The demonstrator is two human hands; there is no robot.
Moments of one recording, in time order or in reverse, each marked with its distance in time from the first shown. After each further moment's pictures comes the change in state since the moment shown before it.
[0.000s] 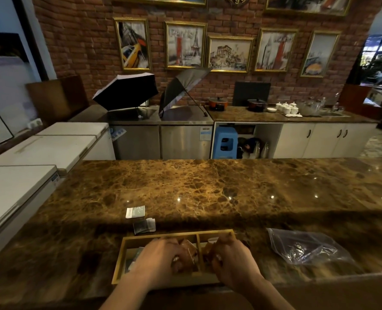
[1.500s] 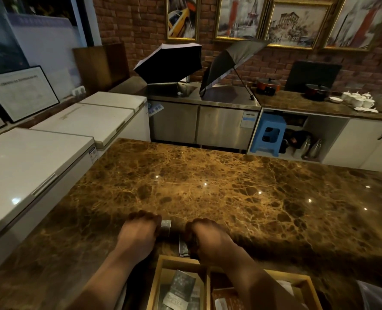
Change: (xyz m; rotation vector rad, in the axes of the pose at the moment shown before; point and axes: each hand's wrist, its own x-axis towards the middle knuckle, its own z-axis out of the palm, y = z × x) left_hand 0.040 -0.215 0.017 0.290 0.269 -0.273; right_hand 0.211 -0.090 0.082 0.019 -0.317 -0.239
